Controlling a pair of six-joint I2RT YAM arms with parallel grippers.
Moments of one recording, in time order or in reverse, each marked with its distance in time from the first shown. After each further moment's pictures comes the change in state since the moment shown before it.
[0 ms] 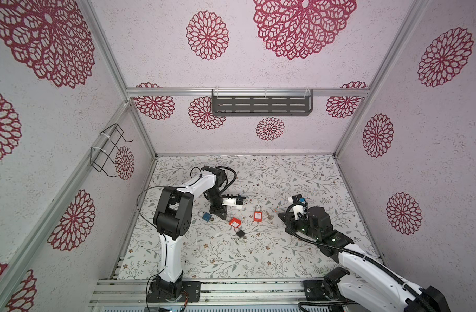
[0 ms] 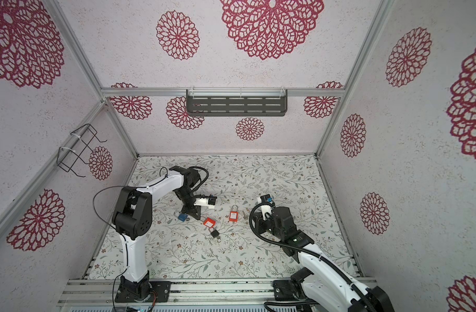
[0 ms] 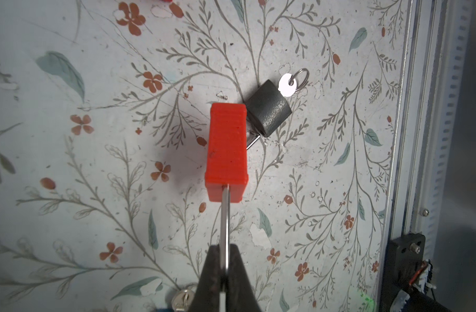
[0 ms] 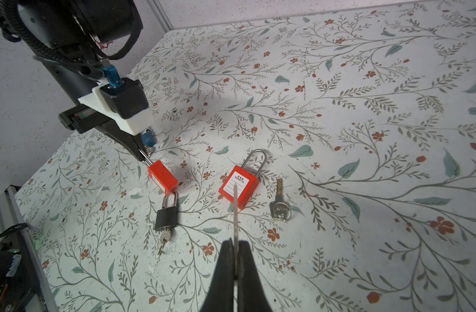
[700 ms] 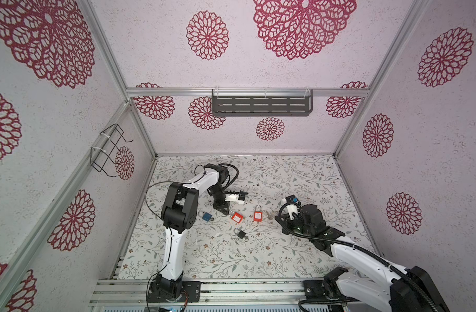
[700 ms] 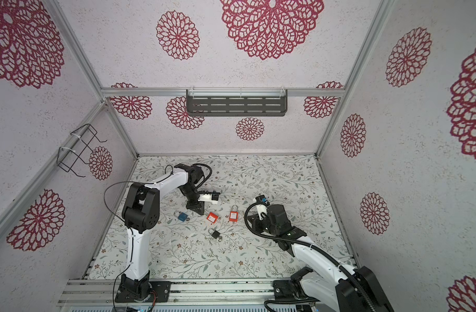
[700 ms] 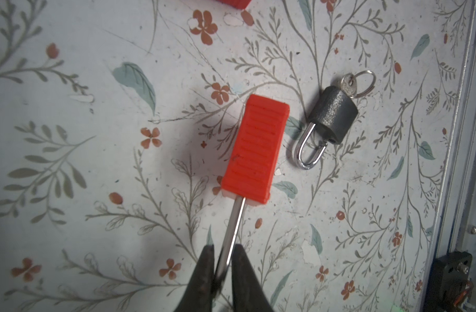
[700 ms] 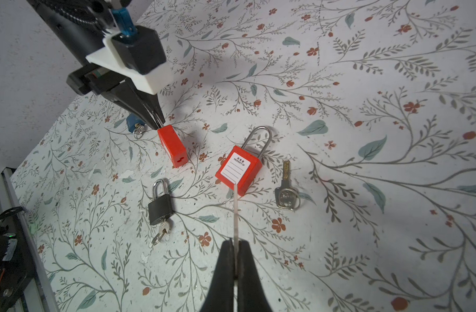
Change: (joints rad) left arm 0.010 0.132 0.137 0.037 -0.026 -0.028; right arm 0.000 0.147 0.016 0.033 -0.048 -0.010
